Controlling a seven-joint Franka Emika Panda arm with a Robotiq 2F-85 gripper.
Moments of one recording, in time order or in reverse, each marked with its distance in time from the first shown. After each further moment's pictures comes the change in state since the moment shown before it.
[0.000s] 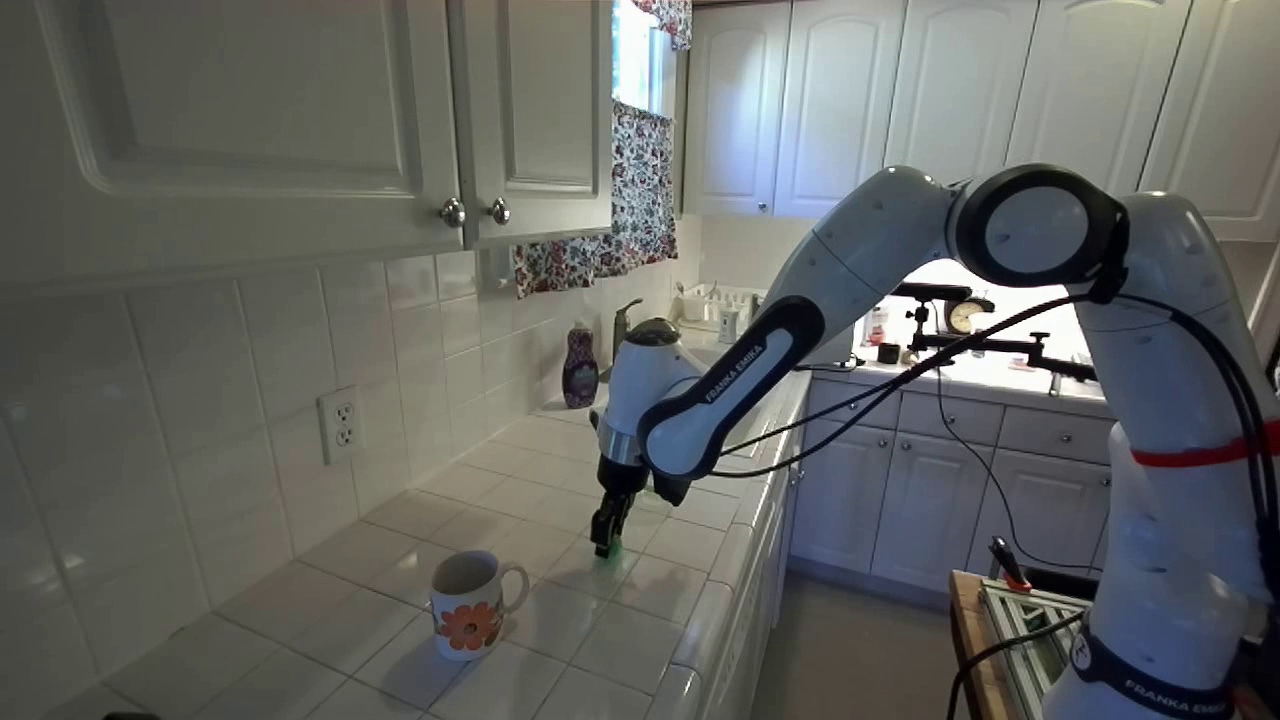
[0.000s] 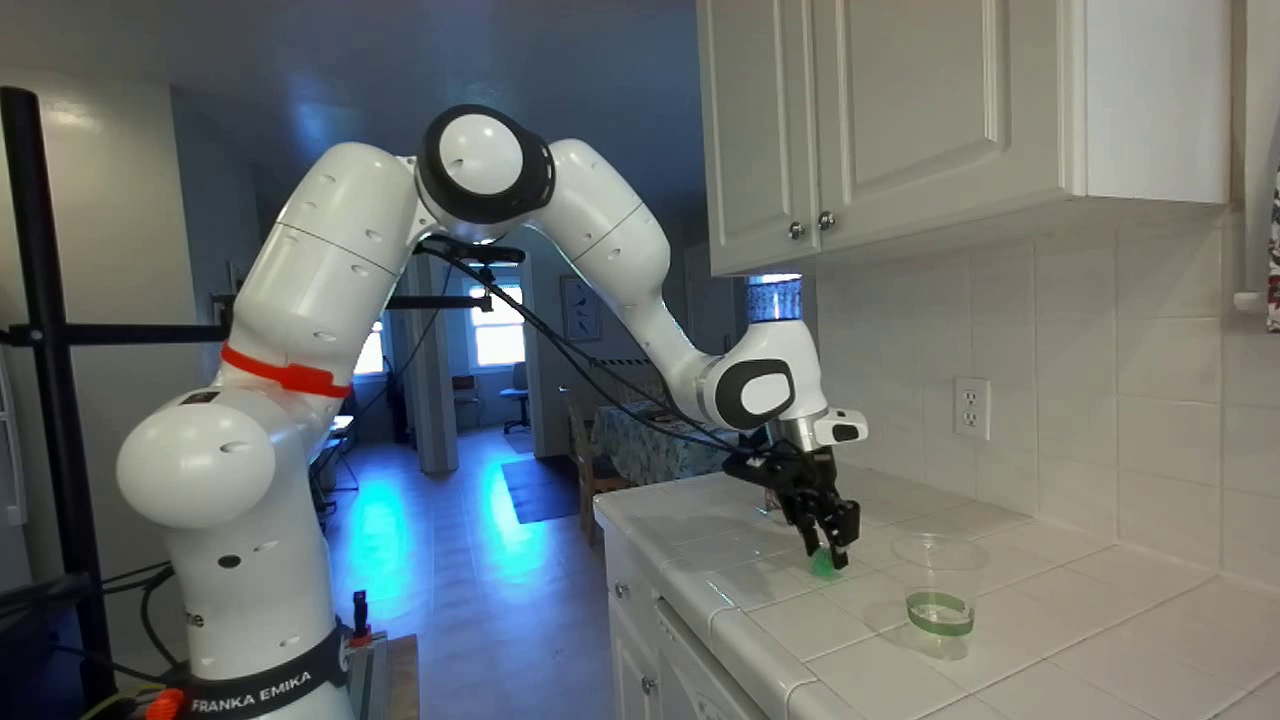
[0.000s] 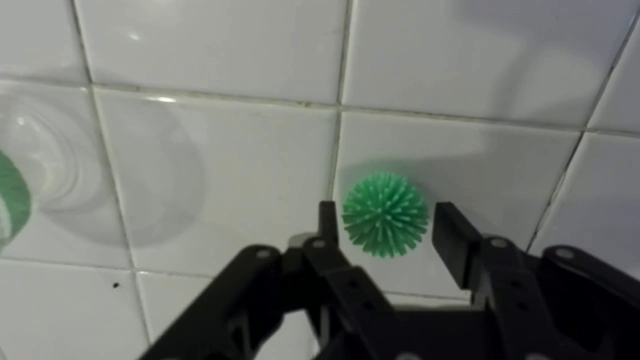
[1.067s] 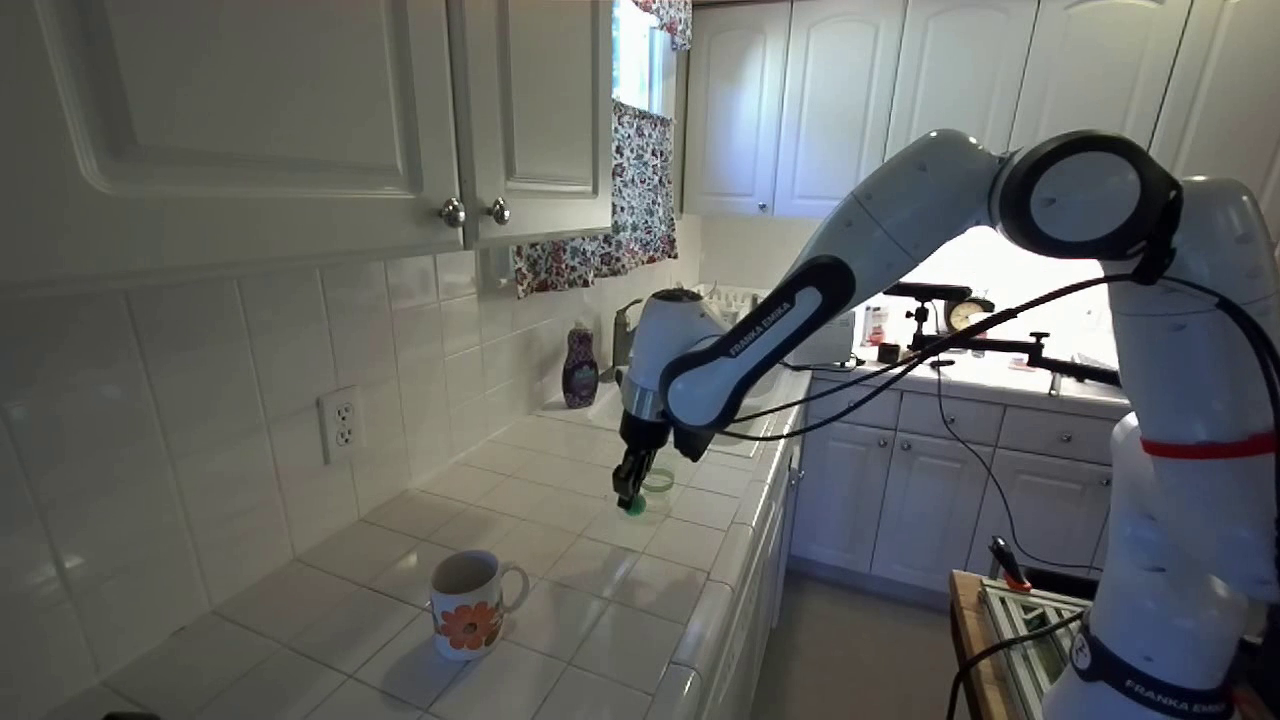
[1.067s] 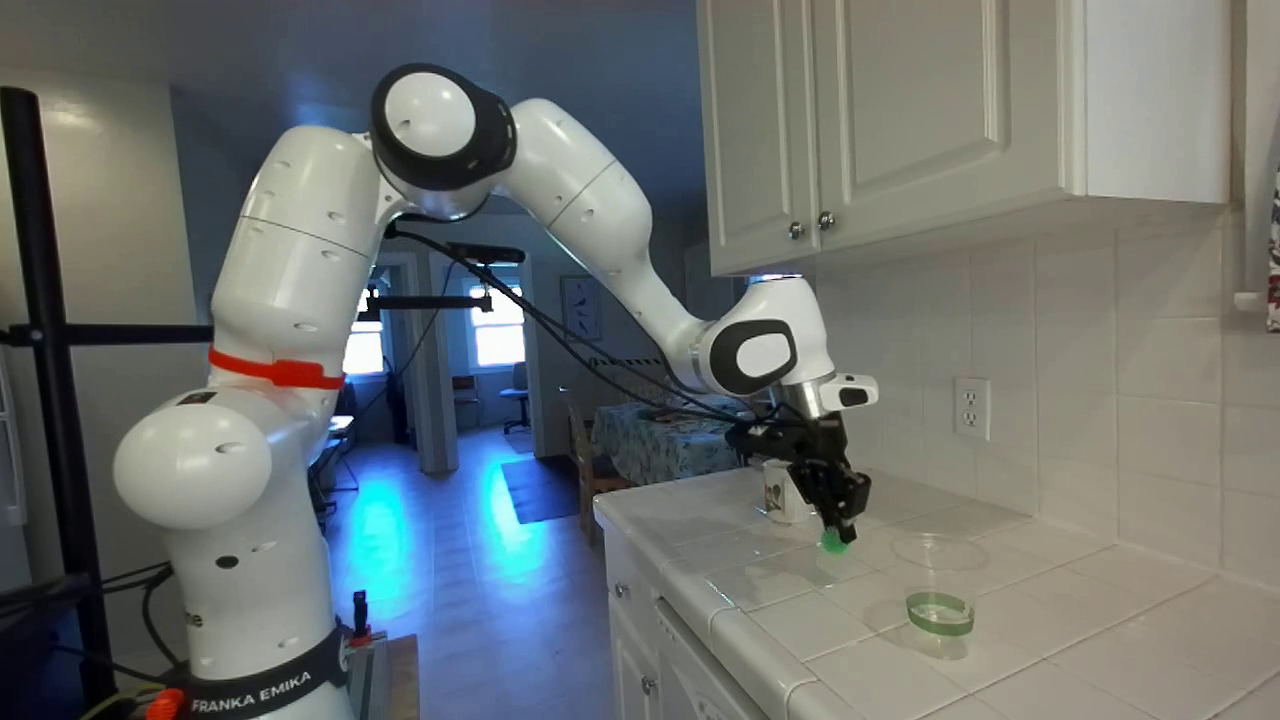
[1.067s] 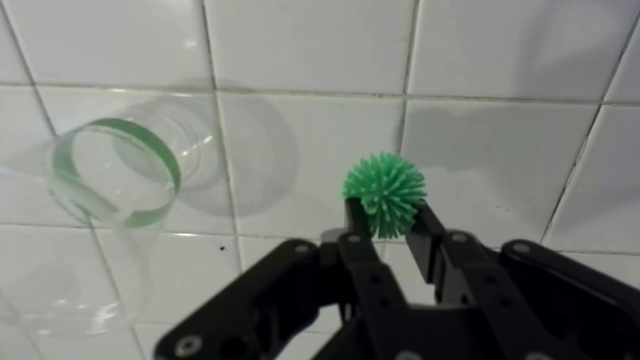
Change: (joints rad) arm -0.021 -0.140 -0.046 -0.068 0.002 -0.044 0.002
